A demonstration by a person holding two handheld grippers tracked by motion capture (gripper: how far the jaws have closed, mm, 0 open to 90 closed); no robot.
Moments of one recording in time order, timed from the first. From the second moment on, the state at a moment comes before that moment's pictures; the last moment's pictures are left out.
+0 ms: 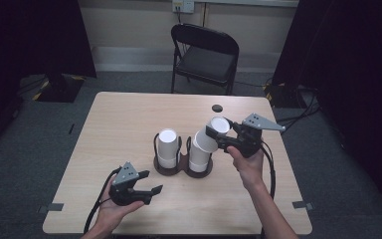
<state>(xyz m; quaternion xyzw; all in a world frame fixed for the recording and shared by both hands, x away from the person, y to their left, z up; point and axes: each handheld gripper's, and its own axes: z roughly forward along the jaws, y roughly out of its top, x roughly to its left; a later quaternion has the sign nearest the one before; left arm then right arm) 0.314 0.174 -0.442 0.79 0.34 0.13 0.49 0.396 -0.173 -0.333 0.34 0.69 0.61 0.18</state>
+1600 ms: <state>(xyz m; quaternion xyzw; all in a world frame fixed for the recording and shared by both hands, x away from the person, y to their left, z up) 0.319 0.127 -0.406 0.79 0.28 0.14 0.53 0.347 -0.180 -0.366 0.38 0.65 0.66 0.00</state>
